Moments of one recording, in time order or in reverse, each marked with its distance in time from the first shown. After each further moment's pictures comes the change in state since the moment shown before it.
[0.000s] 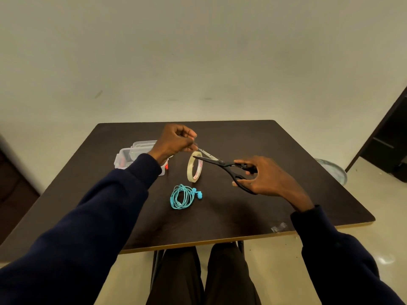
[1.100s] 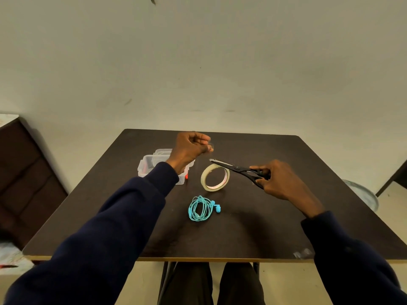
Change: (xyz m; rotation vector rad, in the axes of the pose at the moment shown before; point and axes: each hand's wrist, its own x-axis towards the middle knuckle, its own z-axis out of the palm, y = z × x) left_hand -0.003 0.002 -0.013 -0.135 0.209 -0.016; right_hand 0.046 -0.011 0.005 -0.092 0.046 0.036
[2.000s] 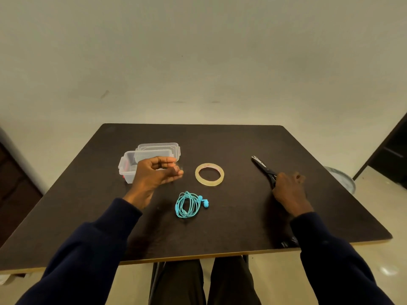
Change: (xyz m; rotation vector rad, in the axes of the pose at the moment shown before) left_hand -0.064 -0.050 -0.032 -0.329 0.068 -0.235; right_hand -0.017 0.081 0.036 -0.470 0.037 0.505
